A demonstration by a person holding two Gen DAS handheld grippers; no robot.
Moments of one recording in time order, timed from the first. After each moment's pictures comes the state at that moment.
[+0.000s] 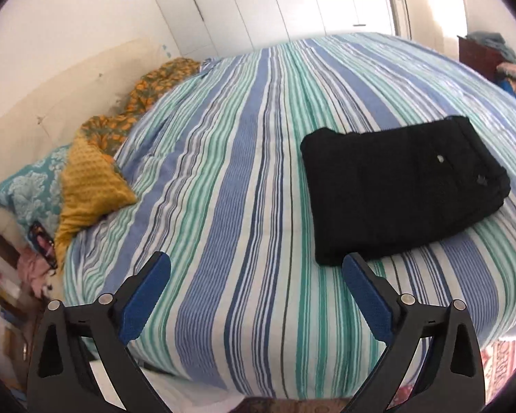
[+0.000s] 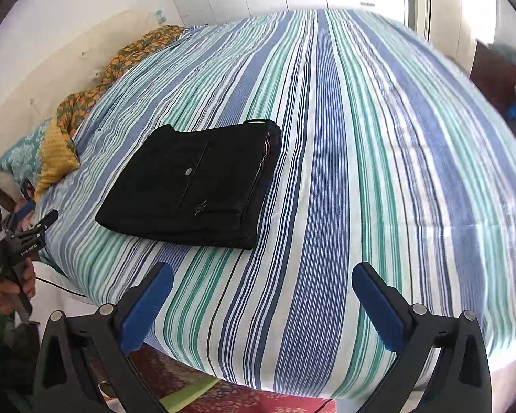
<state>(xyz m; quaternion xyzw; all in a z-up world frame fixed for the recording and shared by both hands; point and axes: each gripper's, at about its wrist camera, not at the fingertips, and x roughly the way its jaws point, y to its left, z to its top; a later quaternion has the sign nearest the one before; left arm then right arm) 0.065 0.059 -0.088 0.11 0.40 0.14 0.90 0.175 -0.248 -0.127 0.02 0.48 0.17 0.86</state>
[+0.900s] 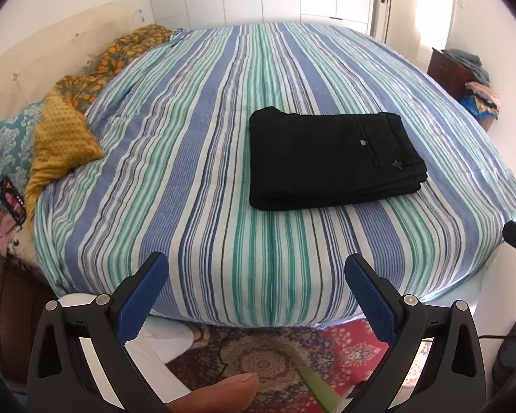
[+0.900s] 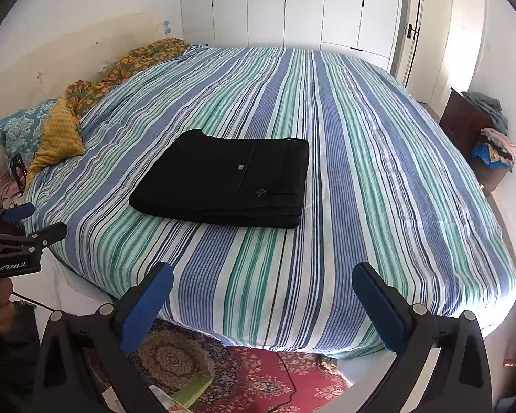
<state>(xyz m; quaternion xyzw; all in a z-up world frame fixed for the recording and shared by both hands) 0.011 0.041 -0.050 0.01 0.46 0.05 0.89 0.055 -0.171 -0.077 -0.04 0.43 0.12 0.90</state>
